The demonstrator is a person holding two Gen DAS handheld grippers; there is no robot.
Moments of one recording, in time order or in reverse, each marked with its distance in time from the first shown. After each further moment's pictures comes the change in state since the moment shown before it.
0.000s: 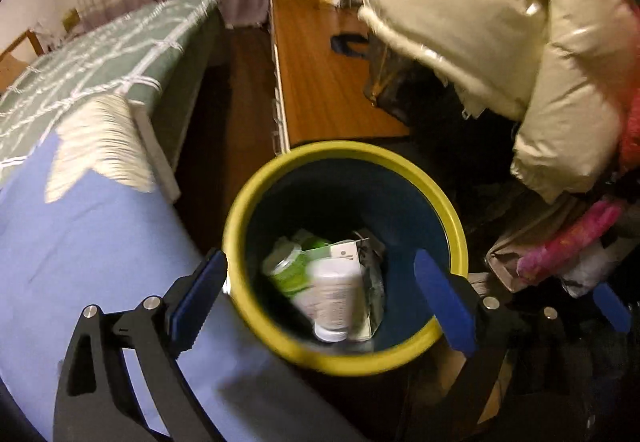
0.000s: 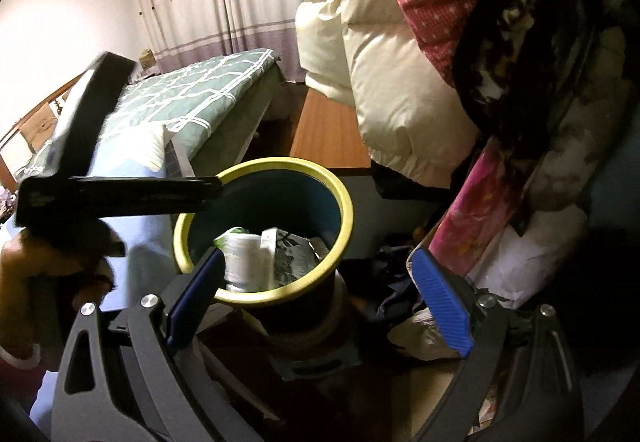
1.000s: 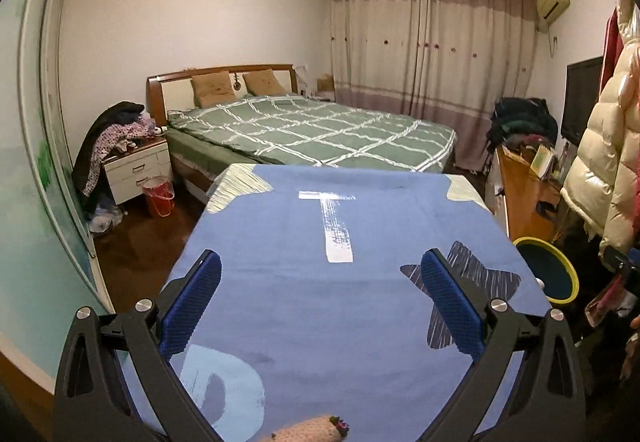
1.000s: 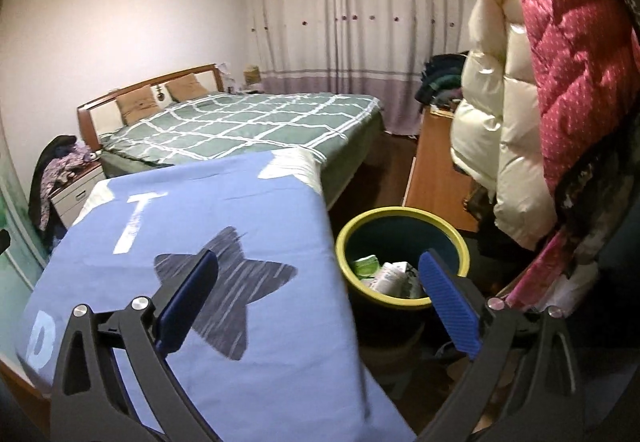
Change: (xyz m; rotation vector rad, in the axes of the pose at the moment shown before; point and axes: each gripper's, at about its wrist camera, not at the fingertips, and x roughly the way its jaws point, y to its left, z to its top) left arm -0.396 0.152 -0.332 -0.501 -0.502 0.652; right arm -0.124 0.125 -0.024 -0.254 -0.171 0.285
